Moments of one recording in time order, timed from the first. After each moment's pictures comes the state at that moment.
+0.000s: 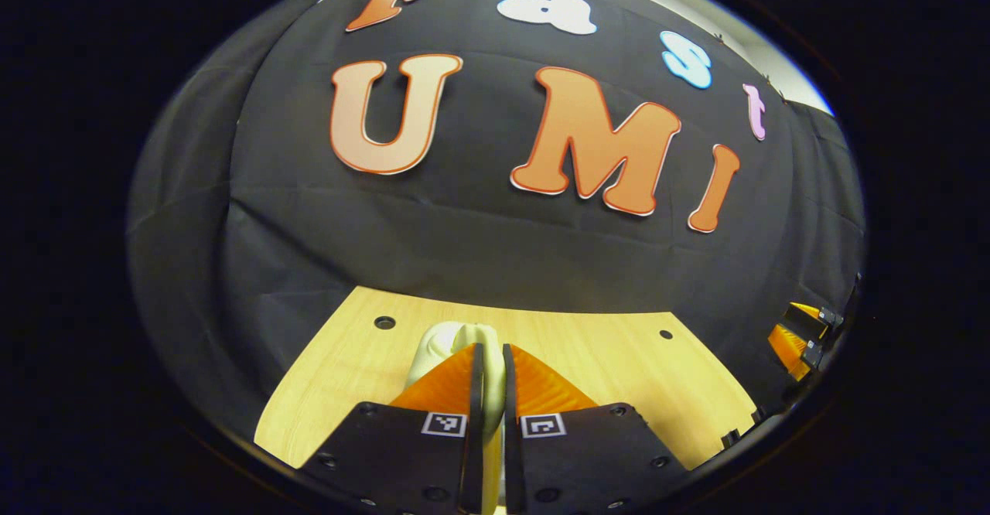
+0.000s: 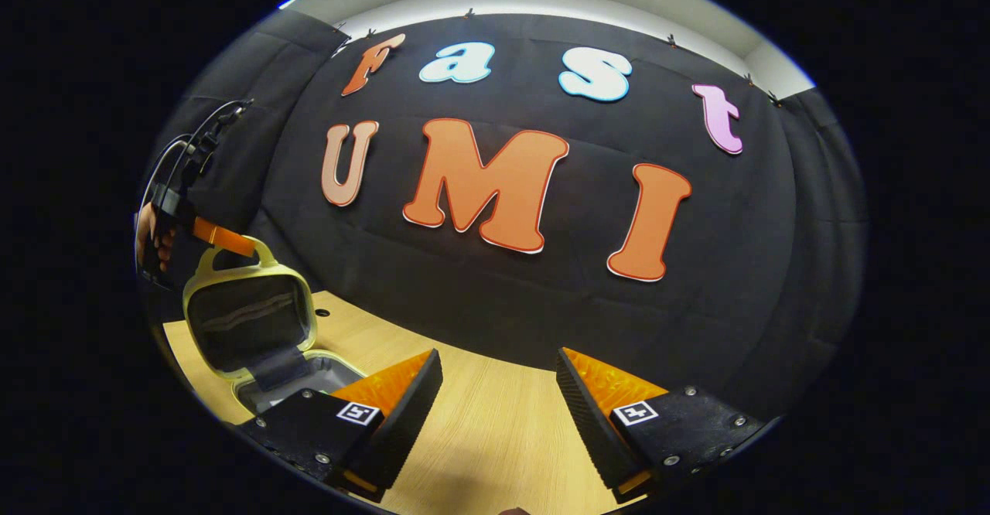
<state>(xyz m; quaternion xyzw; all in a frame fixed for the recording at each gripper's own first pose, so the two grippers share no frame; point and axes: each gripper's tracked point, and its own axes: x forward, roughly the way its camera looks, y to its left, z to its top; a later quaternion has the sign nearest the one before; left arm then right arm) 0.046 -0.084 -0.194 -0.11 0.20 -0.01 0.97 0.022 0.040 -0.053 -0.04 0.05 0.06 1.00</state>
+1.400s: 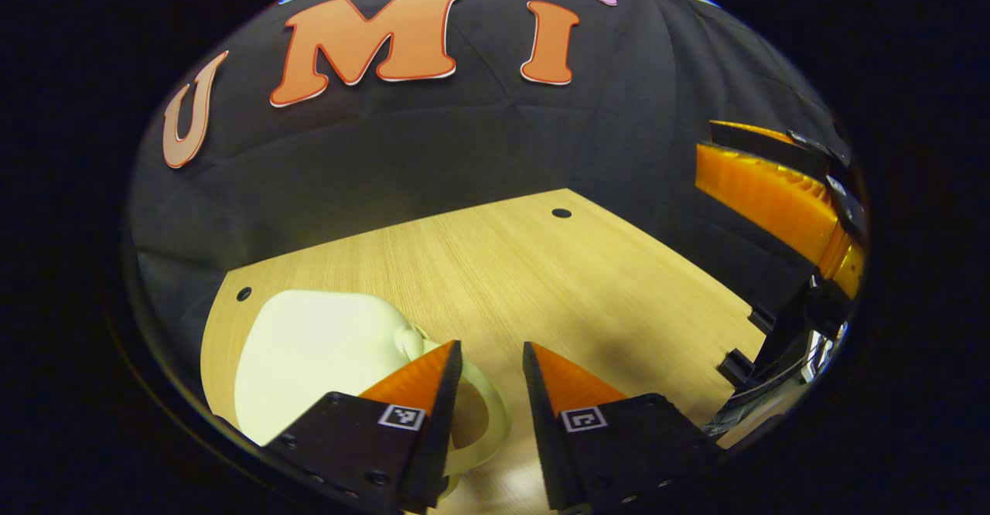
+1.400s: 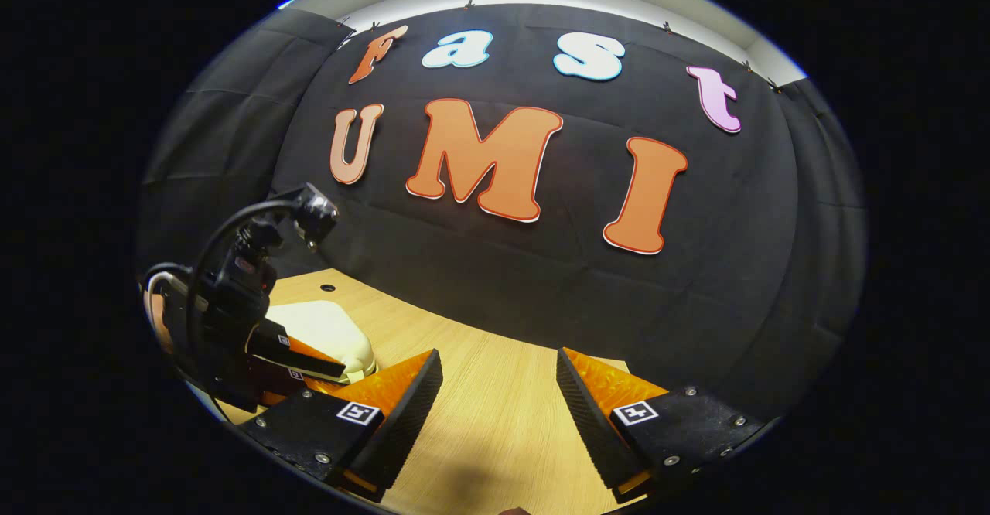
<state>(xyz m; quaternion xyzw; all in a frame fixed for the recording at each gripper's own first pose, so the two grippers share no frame) 0.043 -0.379 -0.327 0.03 0.30 -0.18 0.94 -0.001 0.001 -0.096 -0.03 0.07 0.07 0.99</state>
